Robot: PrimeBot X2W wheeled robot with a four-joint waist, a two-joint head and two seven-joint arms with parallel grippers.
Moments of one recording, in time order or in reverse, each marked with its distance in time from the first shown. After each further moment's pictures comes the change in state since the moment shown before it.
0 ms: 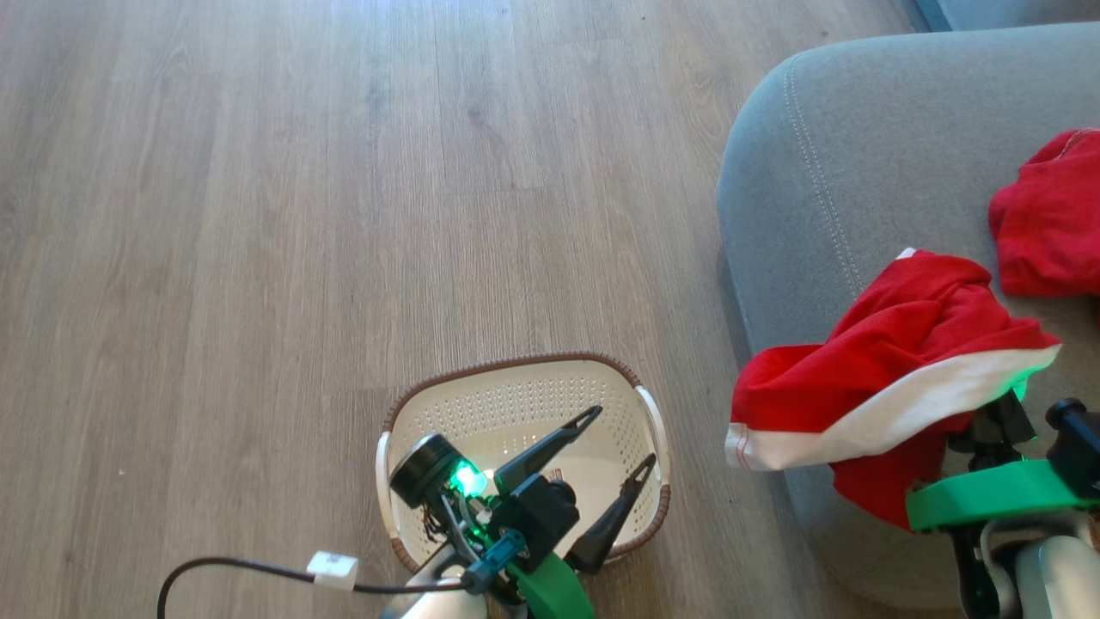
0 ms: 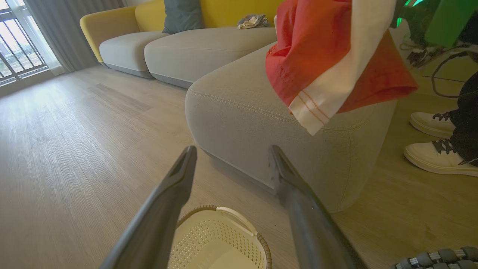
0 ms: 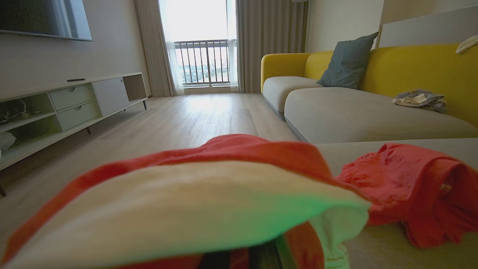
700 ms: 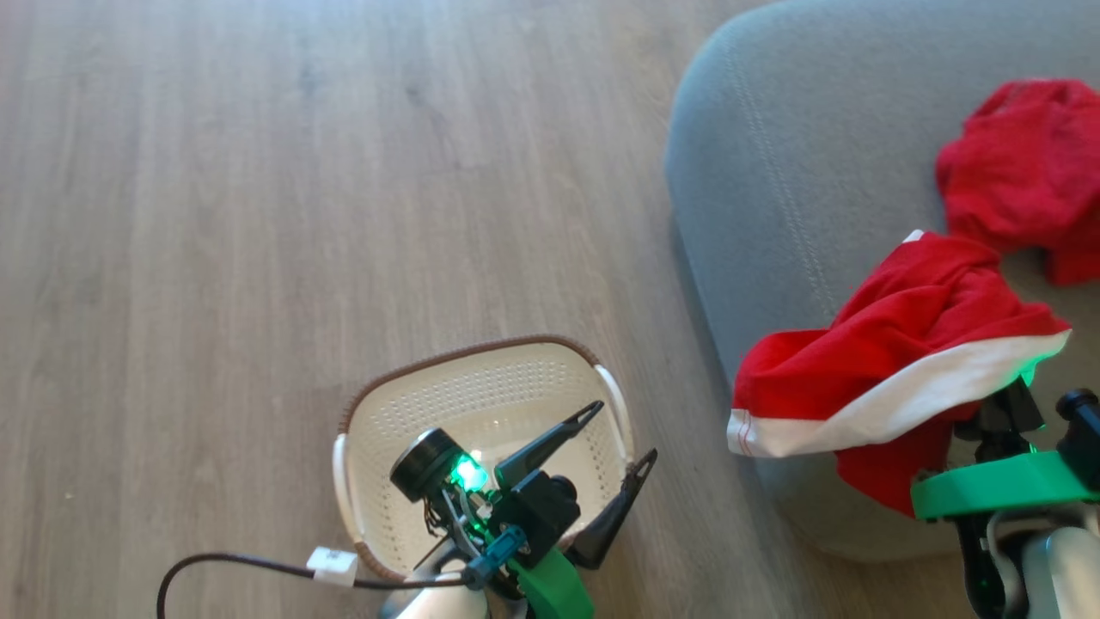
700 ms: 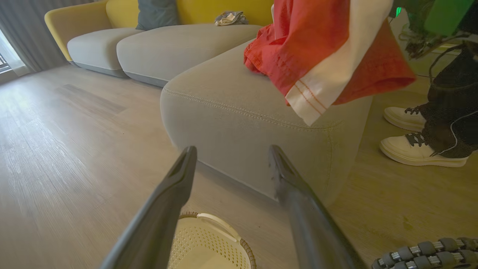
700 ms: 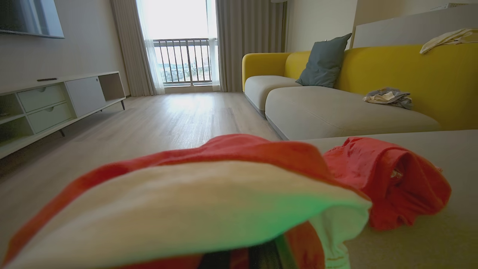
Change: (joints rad) left arm -0.003 -0.003 0.007 0.000 0.010 -0.008 0.000; right arm -0.007 -0.002 -0.005 -0.026 0.000 0.000 0.000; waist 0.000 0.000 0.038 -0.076
